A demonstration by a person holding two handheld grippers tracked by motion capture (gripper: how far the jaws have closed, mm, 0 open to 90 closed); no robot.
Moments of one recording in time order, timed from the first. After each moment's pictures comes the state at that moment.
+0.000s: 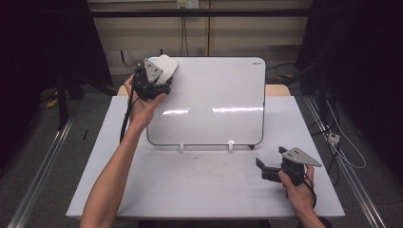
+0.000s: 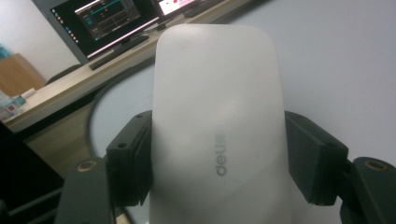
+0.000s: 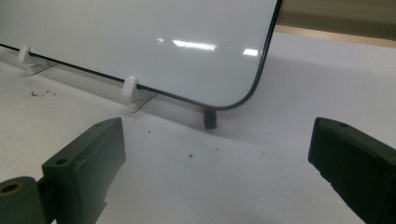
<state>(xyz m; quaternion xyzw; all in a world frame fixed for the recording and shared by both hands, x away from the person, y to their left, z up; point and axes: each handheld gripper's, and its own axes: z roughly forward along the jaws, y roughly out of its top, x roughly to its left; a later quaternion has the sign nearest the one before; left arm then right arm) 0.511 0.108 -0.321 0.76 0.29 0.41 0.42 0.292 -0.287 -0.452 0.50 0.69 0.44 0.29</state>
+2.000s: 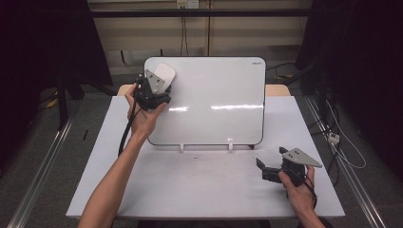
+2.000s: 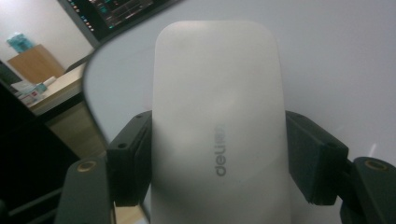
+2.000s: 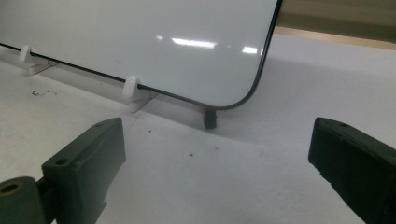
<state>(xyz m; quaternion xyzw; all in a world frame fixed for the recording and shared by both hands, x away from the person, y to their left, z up) 0.487 0.105 -0.340 0.76 0.31 0.43 0.39 0.290 -0.287 -0.451 0.49 0.69 0.44 0.30</state>
